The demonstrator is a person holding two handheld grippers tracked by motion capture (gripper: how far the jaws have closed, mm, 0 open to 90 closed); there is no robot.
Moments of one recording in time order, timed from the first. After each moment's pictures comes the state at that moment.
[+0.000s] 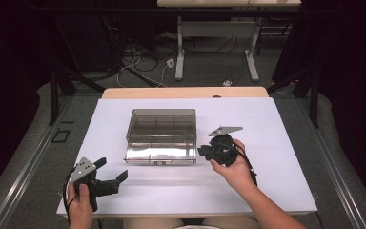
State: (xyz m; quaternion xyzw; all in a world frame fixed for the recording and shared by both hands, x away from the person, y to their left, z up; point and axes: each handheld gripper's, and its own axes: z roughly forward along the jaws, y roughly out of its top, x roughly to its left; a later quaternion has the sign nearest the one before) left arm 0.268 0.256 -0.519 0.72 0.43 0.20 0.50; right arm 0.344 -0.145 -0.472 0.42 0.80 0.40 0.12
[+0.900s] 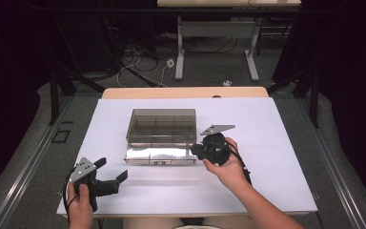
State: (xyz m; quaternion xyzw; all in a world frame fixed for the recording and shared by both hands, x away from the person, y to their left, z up) left arm 0.268 0.256 -0.519 0.72 0.43 0.20 0.50; right arm 0.344 -0.125 -0.465 0.40 0.81 0.41 0.11
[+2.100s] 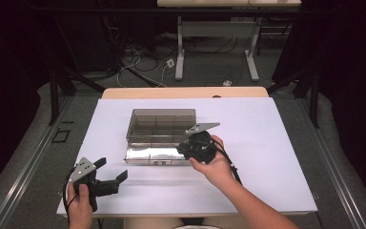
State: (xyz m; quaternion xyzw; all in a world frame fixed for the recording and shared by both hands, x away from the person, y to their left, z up) left arm 0.267 0.257 -0.519 0.72 0.43 0.20 0.50; right arm 0.348 -0.088 -0.460 0.37 0.82 0.43 0.10
